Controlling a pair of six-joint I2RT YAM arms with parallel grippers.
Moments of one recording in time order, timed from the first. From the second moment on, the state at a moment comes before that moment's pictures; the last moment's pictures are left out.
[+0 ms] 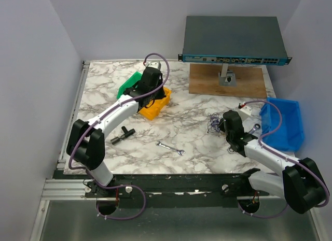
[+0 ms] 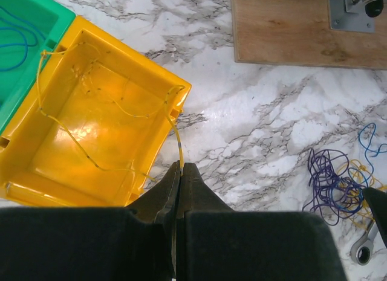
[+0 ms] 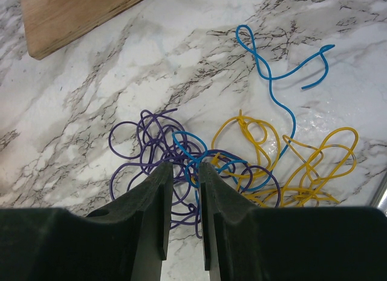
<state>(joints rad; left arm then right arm) -0.54 1.65 1.31 -0.27 -0.11 -0.51 0.43 1.12 0.42 0.11 0.55 0.70</state>
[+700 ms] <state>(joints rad) -0.46 1.55 1.33 -0.32 0.03 -0.58 0.43 1.12 0.42 0.11 0.55 0.70</state>
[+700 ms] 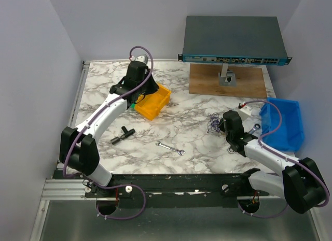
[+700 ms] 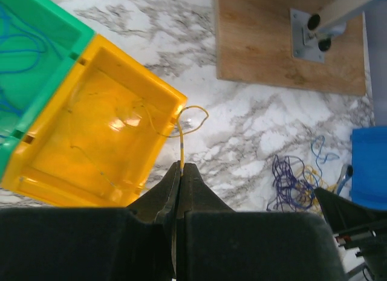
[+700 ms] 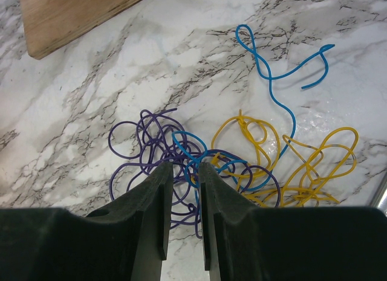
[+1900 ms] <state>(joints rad) -0.33 1.95 1.48 -0.42 0.03 -0.54 0.43 1.14 0.42 0.11 0.55 0.70</state>
